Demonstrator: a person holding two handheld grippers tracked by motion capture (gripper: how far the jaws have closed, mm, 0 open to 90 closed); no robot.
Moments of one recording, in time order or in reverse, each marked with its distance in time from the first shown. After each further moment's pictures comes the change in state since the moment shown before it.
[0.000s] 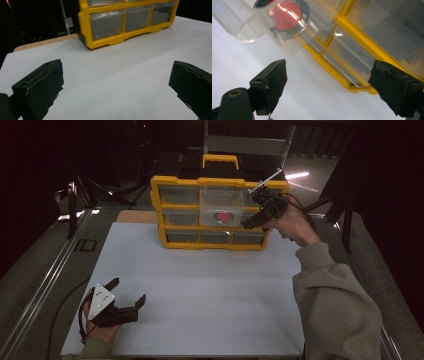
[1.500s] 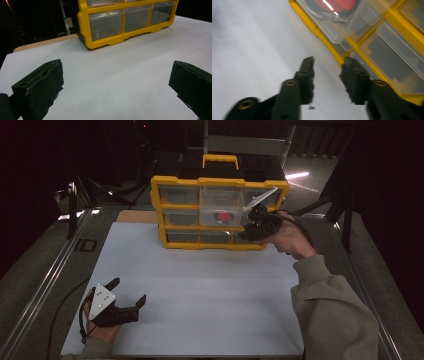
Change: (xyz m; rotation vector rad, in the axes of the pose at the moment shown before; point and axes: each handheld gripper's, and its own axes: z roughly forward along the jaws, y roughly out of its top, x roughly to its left) left arm -0.001 0.001 0.000 0.001 0.000 0.006; right arm 0.030 -0.024 0.010 -0.065 0.110 -0.112
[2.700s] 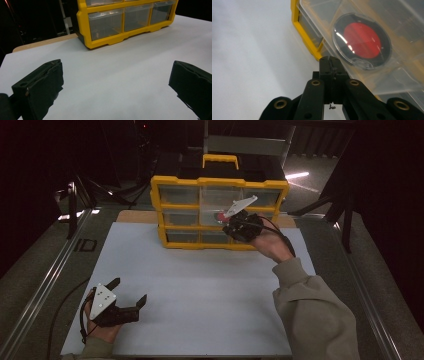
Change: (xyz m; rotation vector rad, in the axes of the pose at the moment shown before) left arm -0.001 0.000 0.001 0.004 -0.003 0.002; right arm 0.032 0.019 0.029 -0.125 -0.073 -0.135
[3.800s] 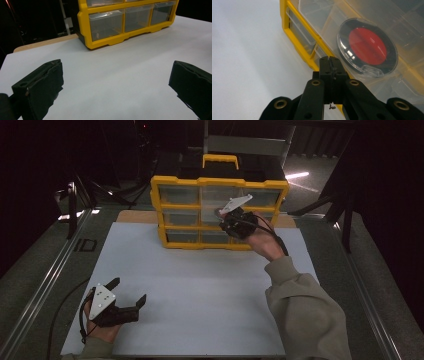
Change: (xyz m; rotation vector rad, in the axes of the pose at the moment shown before) left arm 0.001 0.000 -0.001 -0.002 0.002 0.001; right arm -0.003 0.006 0.015 -0.029 -0.057 0.038
